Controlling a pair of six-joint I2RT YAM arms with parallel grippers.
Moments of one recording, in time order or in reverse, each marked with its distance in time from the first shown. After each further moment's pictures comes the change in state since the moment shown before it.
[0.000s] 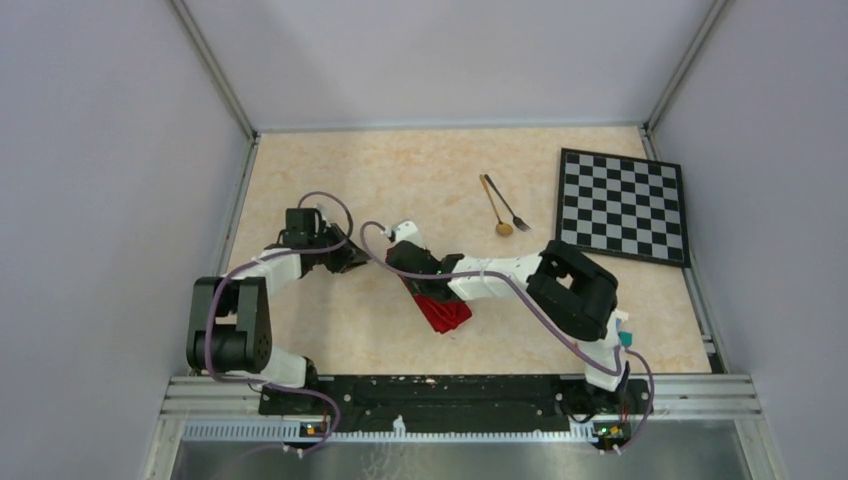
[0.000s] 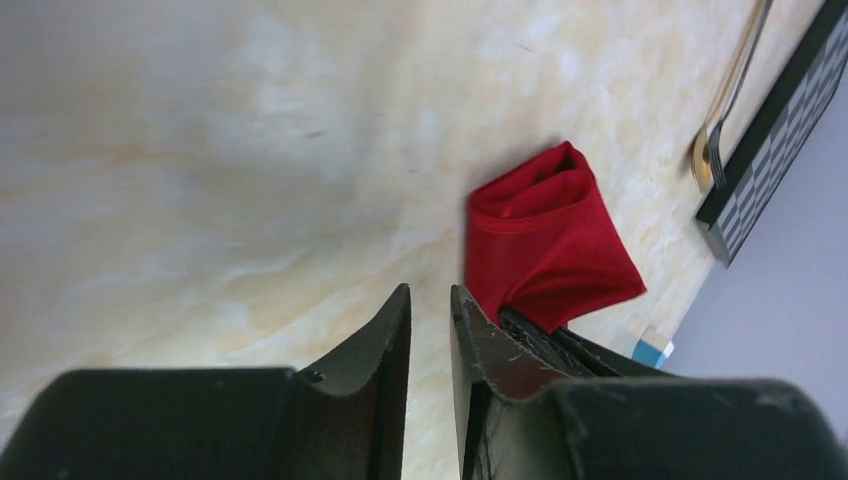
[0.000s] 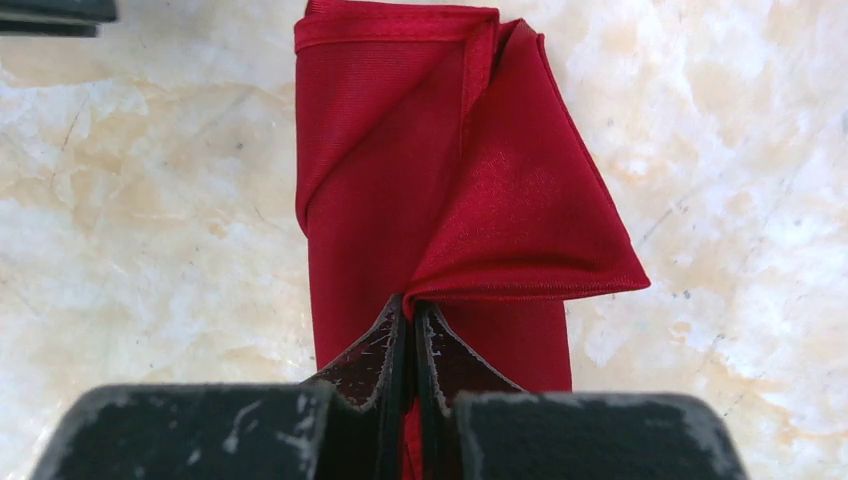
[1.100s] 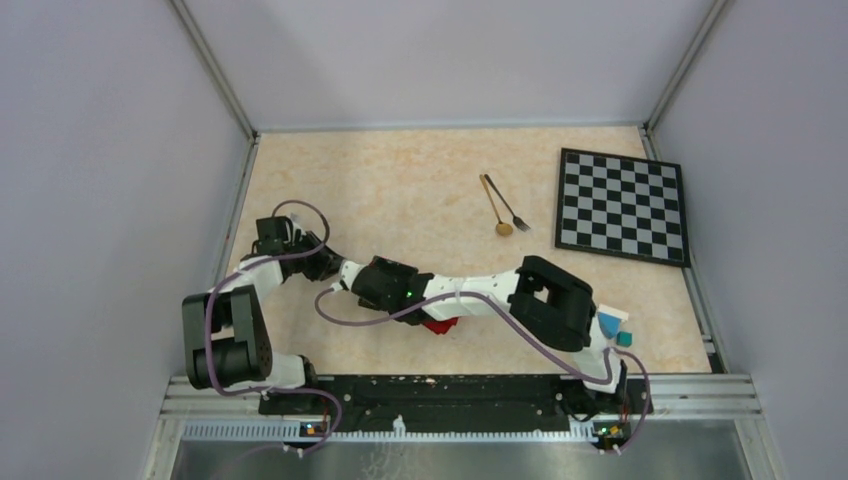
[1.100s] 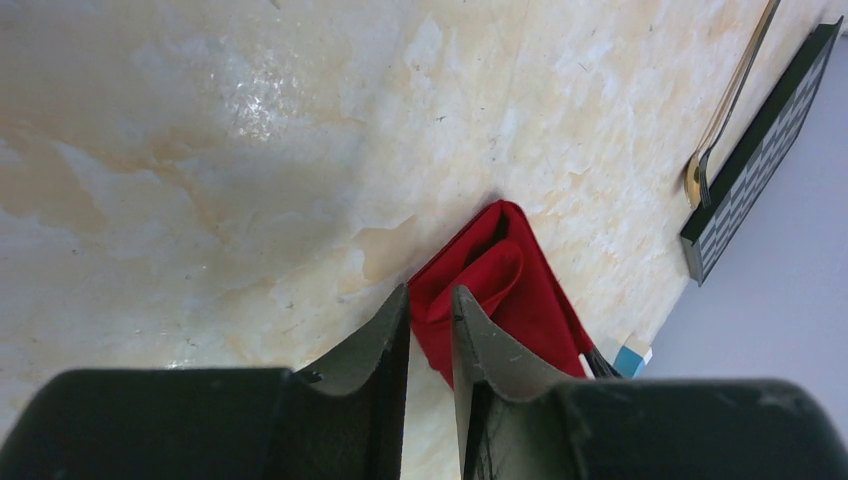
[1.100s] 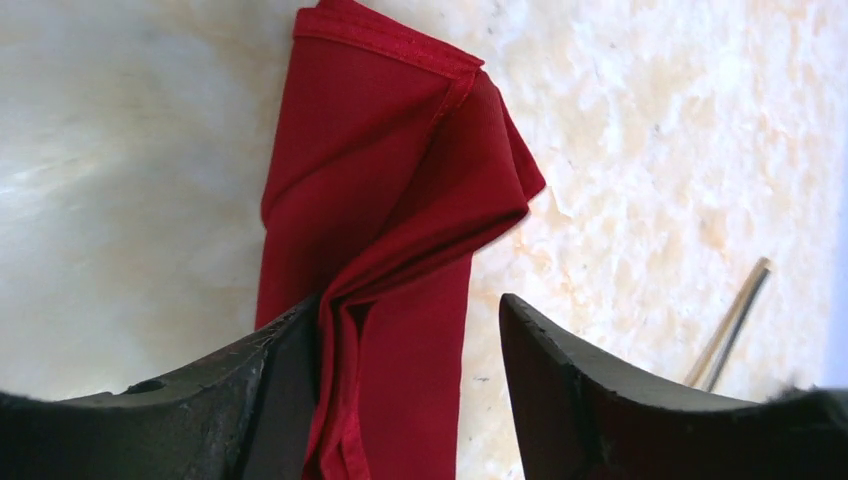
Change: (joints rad) left arm 0.243 -0.080 -0.067 -0.093 0.098 0.080; right arm 0.190 0.138 0.223 -0.115 0.204 -0.694
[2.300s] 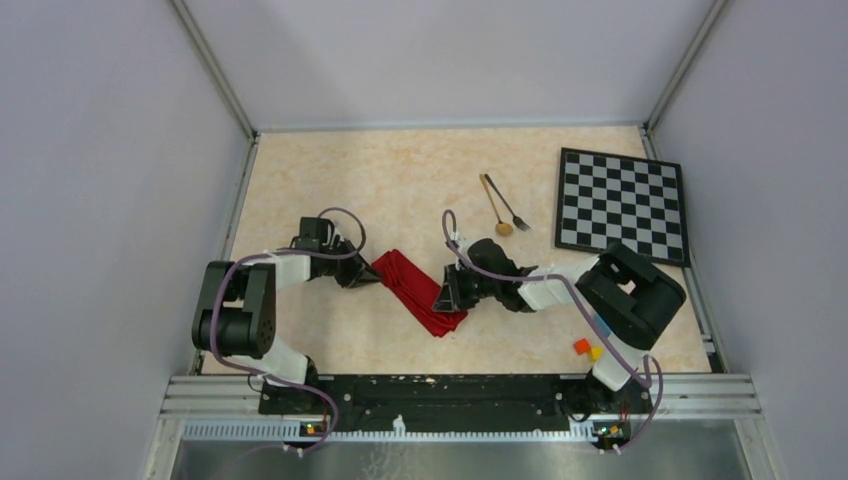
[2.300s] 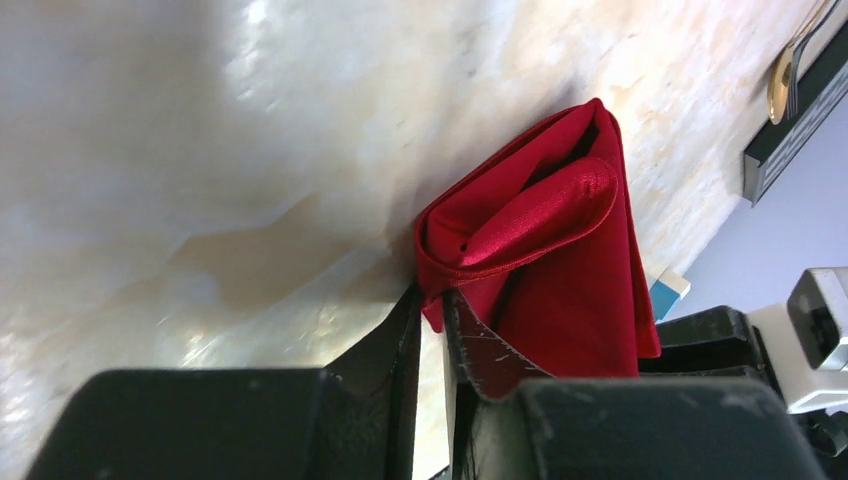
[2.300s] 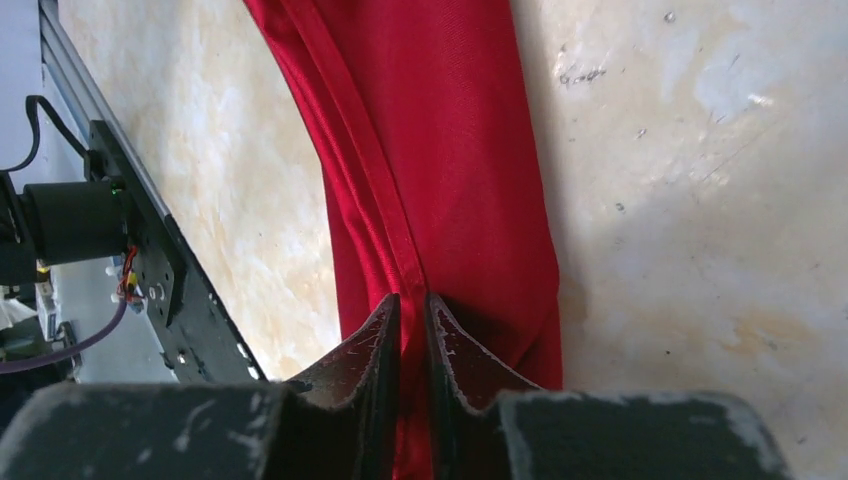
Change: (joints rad) left arm -0.244 0.140 -0.013 0.057 -0.018 -0.083; right arm -0.437 -0.391 -0.765 0.586 -0.993 0.894
